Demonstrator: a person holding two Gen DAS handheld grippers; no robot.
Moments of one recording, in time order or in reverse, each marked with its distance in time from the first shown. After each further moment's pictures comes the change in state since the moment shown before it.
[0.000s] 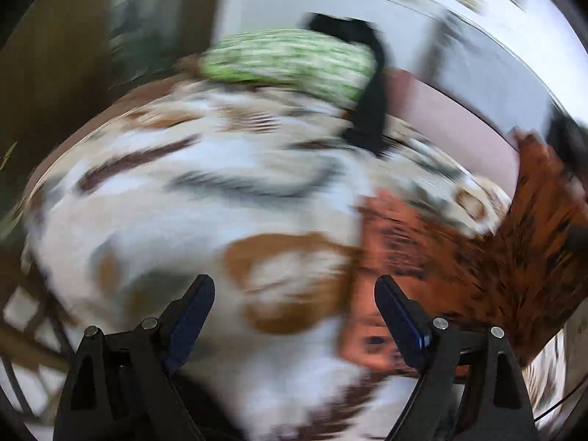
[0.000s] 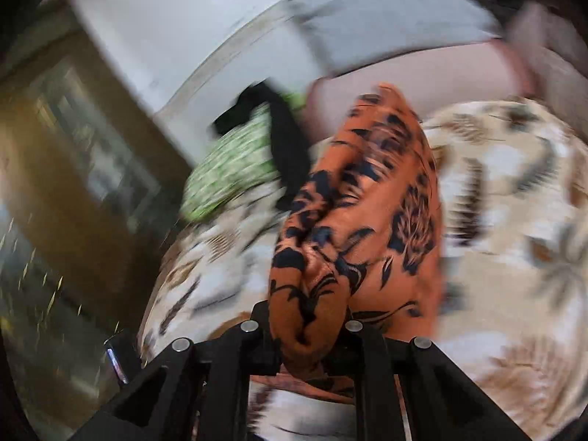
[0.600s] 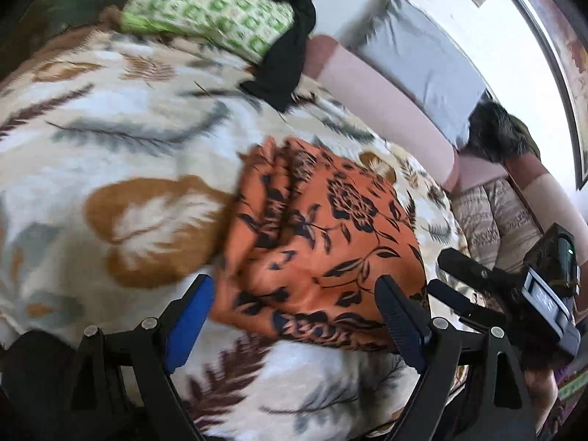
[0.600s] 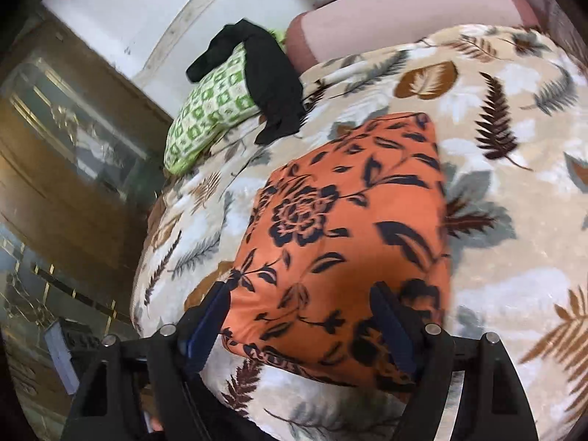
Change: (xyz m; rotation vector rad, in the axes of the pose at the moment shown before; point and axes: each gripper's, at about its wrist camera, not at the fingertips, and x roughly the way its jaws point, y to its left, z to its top) left arm 0.033 -0.066 -0.021 0.039 0.193 -0.408; right arm 0.041 -0.060 -0.044 0.137 0.104 -0.005
